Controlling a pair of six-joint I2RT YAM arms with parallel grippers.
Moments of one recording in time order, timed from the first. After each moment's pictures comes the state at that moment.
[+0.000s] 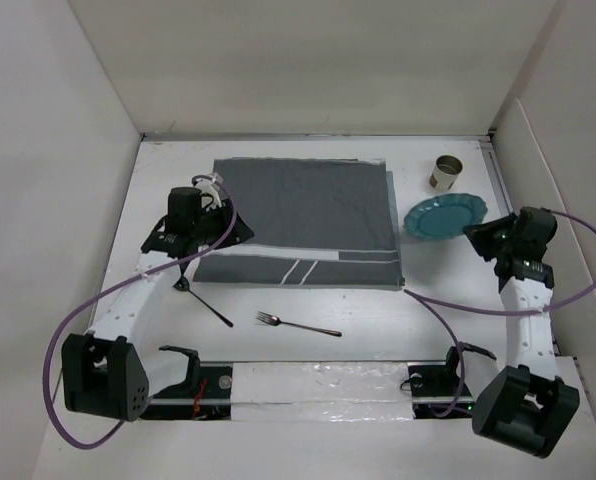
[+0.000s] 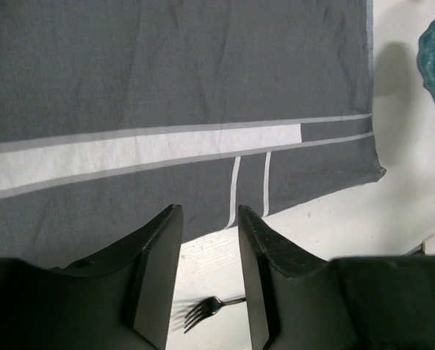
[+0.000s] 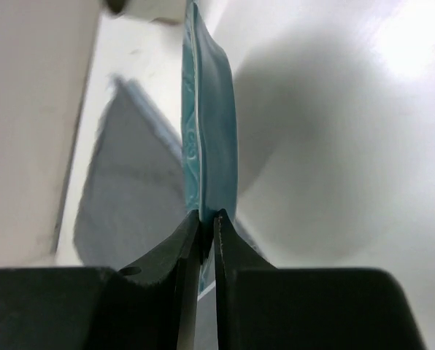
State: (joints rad) left arm -0.18 1.14 0.83 -0.36 0.37 -0.44; right arm -0.39 0.95 0.72 -0.36 -0.21 0.90
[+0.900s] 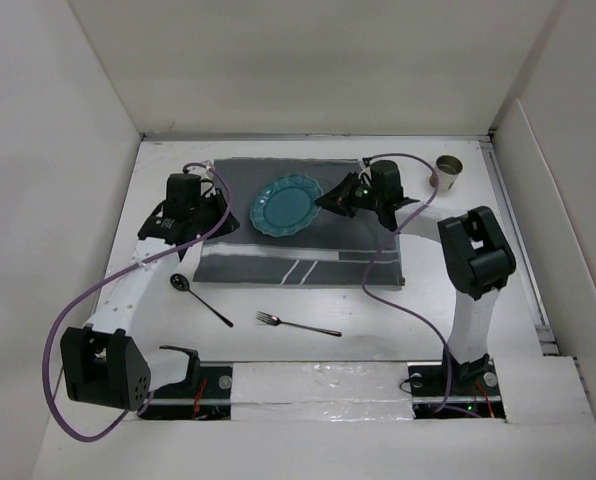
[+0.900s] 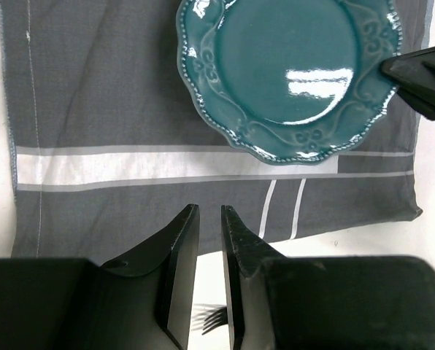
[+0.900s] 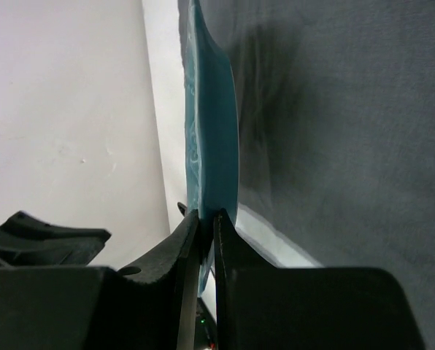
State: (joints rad) left arm -0.18 1.22 0.99 -0.51 0.20 -0.42; right arm 0.37 1.95 1.19 0.36 -0.58 1.11
